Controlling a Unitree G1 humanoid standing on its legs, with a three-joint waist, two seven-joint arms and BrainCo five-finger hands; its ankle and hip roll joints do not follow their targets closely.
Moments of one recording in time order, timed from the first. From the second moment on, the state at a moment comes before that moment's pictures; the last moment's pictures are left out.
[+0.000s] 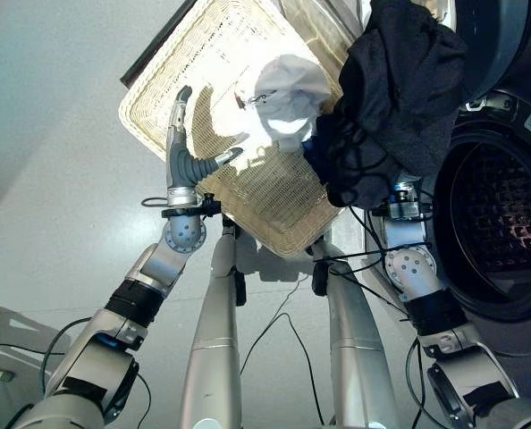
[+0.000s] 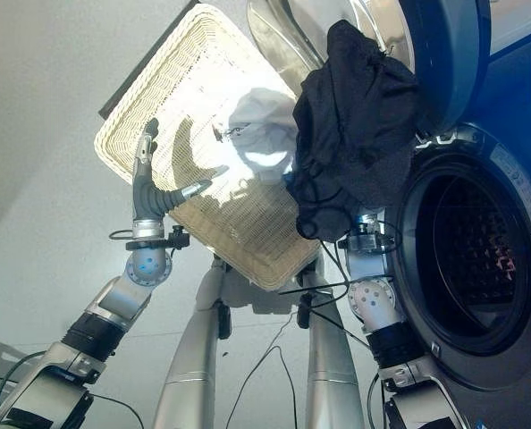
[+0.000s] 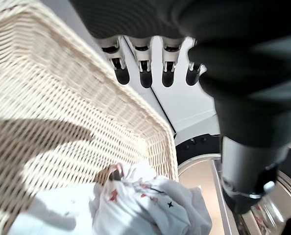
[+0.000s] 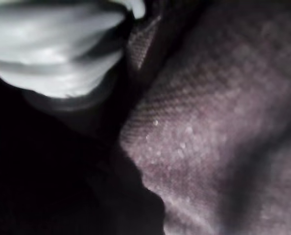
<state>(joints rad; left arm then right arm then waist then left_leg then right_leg) -0.66 0.52 -0.34 0.31 0.16 -0.37 0.77 -0.57 -0.32 0.17 0.23 1.47 -0.33 0.36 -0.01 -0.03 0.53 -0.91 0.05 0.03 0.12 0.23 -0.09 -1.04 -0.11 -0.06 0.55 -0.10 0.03</state>
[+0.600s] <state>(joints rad) -0.91 0.58 -0.49 0.60 0.26 -0.38 0.97 -0.64 -0.41 0.07 0.83 1.80 -0.28 0.38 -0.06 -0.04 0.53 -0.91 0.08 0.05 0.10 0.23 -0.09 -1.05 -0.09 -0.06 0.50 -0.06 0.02</state>
